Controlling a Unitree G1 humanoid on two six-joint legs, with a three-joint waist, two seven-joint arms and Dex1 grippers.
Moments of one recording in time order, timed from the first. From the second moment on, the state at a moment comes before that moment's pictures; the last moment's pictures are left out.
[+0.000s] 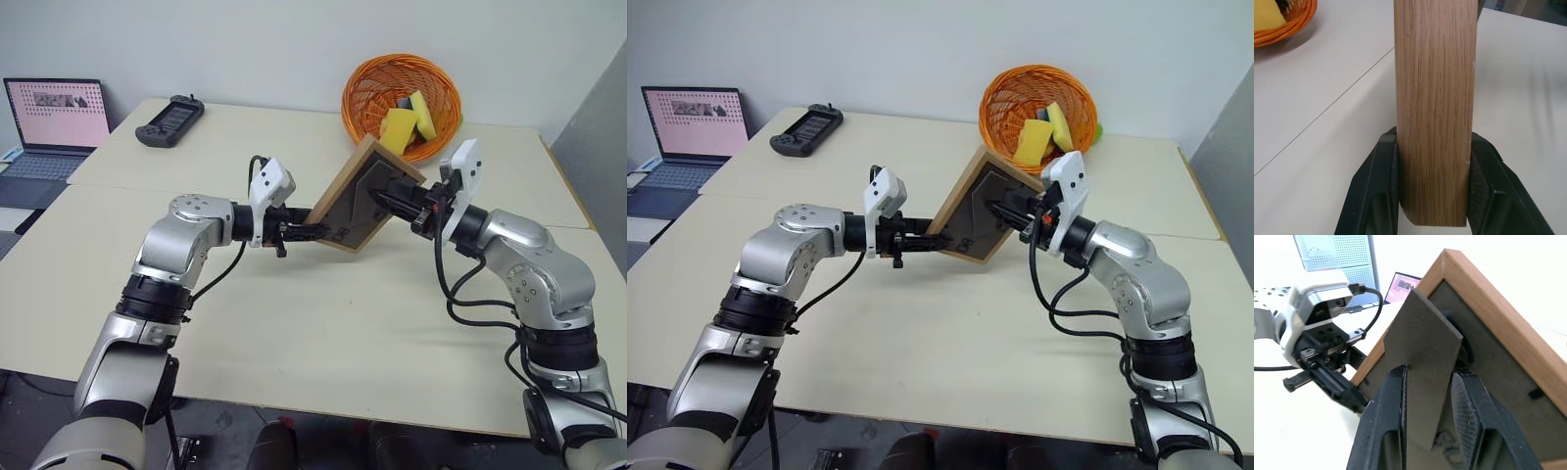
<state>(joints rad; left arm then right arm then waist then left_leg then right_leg) -0.86 0.59 -0.17 0.26 -0.33 0.55 -1.12 -0.63 -0.44 -0.02 -0.27 0.53 0.68 0.64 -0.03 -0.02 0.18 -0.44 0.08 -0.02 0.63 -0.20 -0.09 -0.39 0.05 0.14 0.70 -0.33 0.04</state>
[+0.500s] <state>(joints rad) -0.96 0.55 -0.15 0.40 -0.31 0.58 -1.12 -0.52 -0.43 -0.06 -0.37 0.56 0.72 0.58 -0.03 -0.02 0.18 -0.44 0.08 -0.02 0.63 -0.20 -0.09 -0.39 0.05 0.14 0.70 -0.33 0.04</state>
